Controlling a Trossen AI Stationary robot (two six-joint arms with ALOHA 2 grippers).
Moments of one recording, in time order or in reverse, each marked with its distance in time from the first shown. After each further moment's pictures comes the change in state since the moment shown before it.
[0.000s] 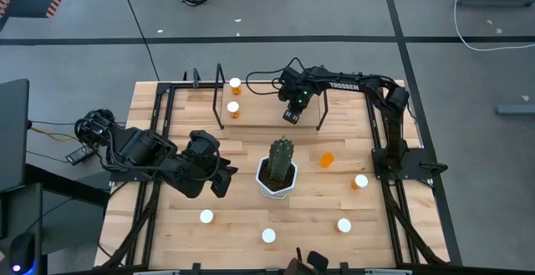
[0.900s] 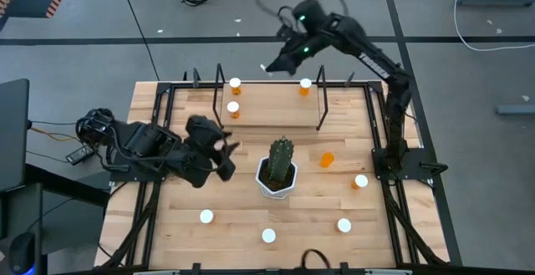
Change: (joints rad) left arm 0.072 0.000 0.000 0.001 -0.288 0.387; right arm -0.021 -0.029 0.860 -0.232 -0.561 0.279
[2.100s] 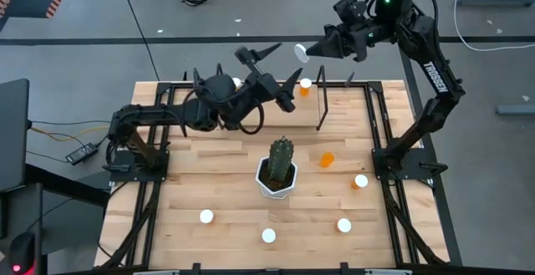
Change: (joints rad) left arm 0.432 0.222 0.000 1.447 0.095 1.689; right arm 0.004 -0.358 -0.056 0.205 -0.181 0.319
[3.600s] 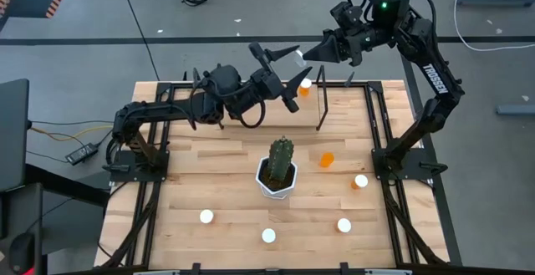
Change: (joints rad) left arm 0.062 0.029 0.000 0.046 0.296 -0.016; right arm 0.050 0.000 0.000 -0.028 0.076 0.009
